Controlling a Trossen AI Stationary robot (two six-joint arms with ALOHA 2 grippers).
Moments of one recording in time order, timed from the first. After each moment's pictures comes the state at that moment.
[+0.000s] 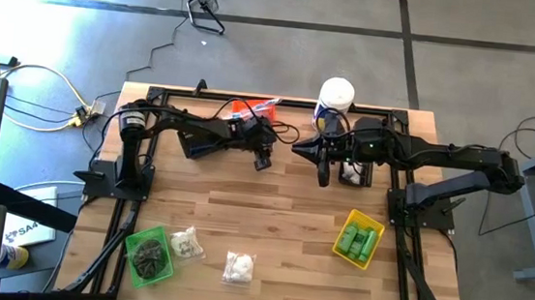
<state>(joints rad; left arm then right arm) 0.33 1.90 1.13 -0.03 -0.17 0.07 -0.07 1.19 1.09 -0.13 0.00 0.24</state>
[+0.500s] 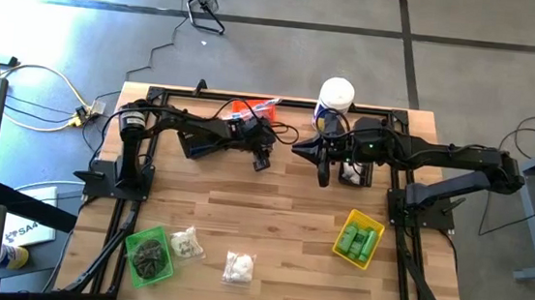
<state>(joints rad) 0.33 1.90 1.13 -0.06 -0.17 0.05 -0.07 1.19 1.09 -0.14 0.00 0.24</state>
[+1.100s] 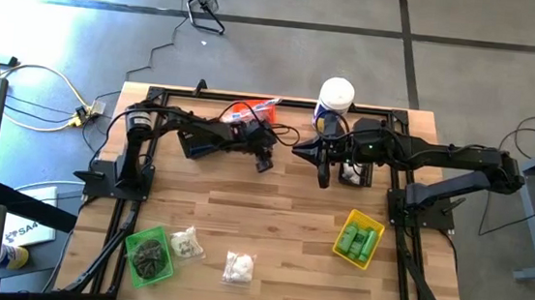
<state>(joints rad) 0.33 1.97 1.13 -0.01 -0.19 0.00 -0.07 1.19 1.09 -0.15 0.00 0.21</state>
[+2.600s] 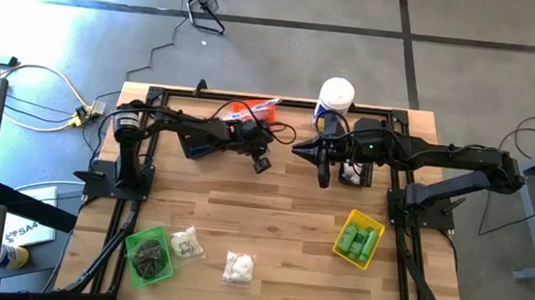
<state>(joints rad) 0.31 1.86 1.12 -0.14 -0.16 -0.14 -0.07 1.19 1.09 -0.14 0.00 0.22</state>
